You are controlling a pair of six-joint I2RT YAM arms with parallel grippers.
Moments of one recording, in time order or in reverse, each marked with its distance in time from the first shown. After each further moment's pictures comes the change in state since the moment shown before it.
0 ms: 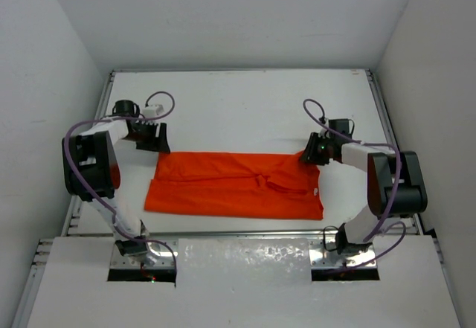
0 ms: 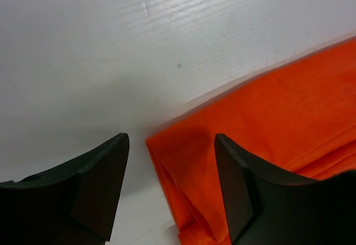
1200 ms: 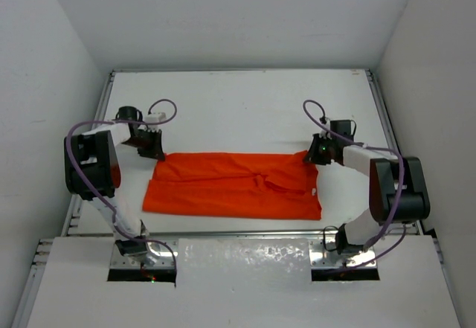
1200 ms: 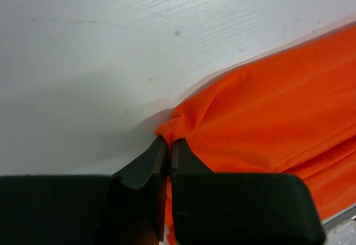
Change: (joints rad) left arm -0.007 0.011 -0.062 -0.022 -0.014 0.023; right arm -0.002 -0.031 -0.018 0.003 0.007 -0.046
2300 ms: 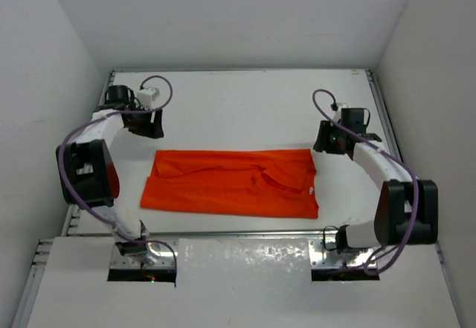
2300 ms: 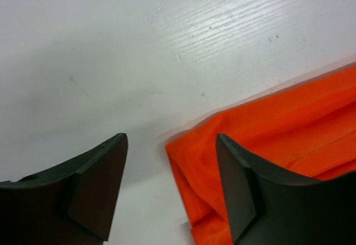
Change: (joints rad) left arm 0.002 -0.055 0.169 0.007 -0.051 0.014; right arm -0.036 -0.137 0.121 -0.206 0.149 -0.103
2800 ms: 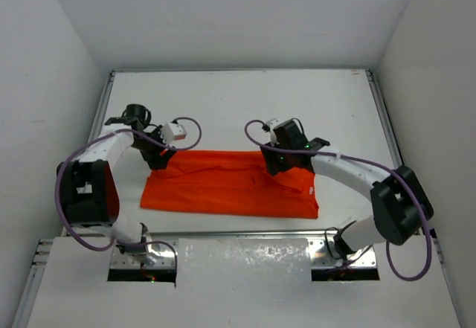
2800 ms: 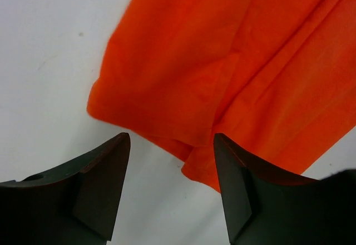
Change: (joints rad) left arm -0.107 -0.221 -0.183 -0.278 -0.008 0.658; right arm 0.581 -0.012 0.042 -0.101 0.185 -0.037
